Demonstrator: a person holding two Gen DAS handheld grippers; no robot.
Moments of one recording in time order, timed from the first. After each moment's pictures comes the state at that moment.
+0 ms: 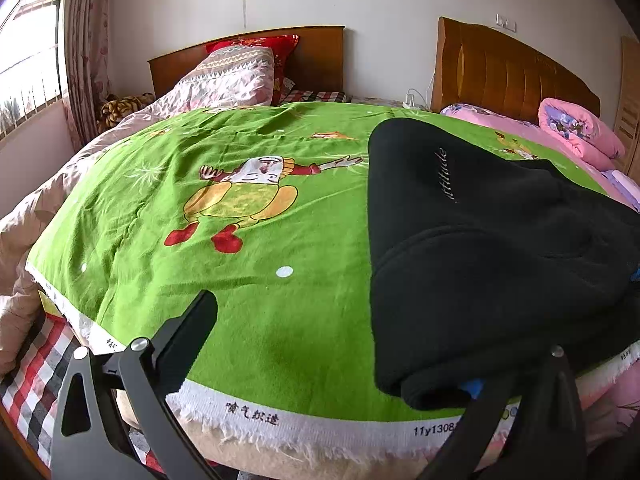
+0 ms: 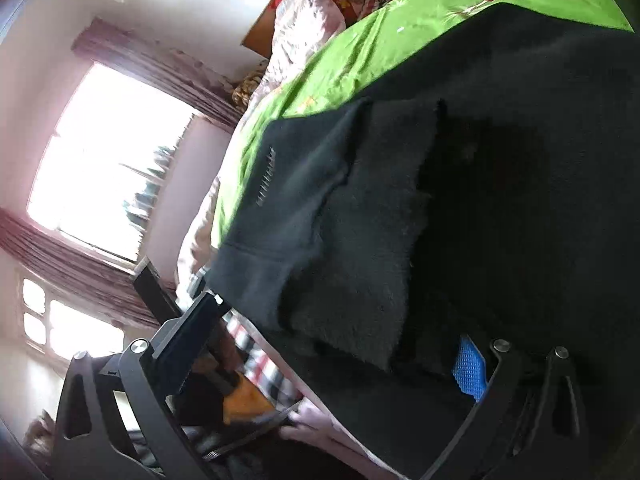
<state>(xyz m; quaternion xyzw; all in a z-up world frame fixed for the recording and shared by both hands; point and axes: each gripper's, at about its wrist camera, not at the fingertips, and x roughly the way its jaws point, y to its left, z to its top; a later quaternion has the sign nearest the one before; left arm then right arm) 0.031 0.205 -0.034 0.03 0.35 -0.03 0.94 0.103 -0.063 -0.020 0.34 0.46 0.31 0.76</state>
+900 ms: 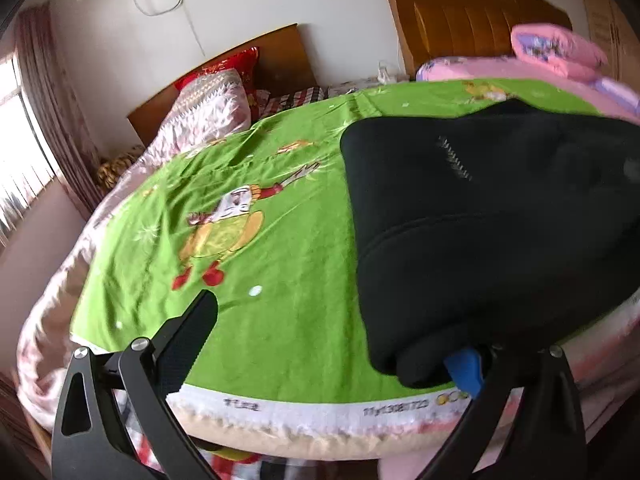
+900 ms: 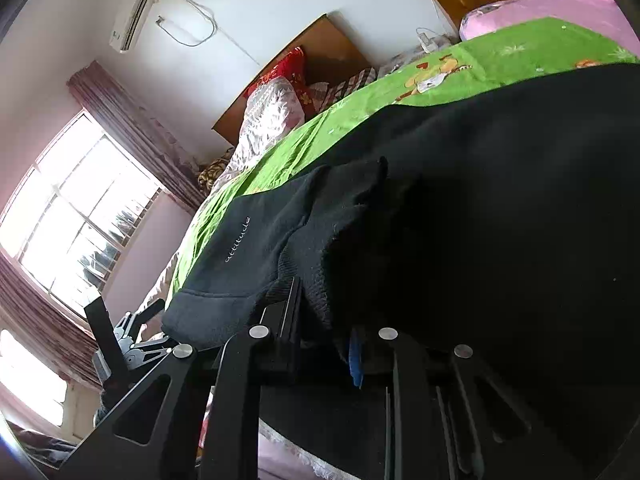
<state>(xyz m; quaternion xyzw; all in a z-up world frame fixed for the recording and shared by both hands) 0.018 0.151 -0.018 0.19 0.36 -0.03 0.91 0.031 -0.114 -0.017 0.30 0.36 0.17 0.87</state>
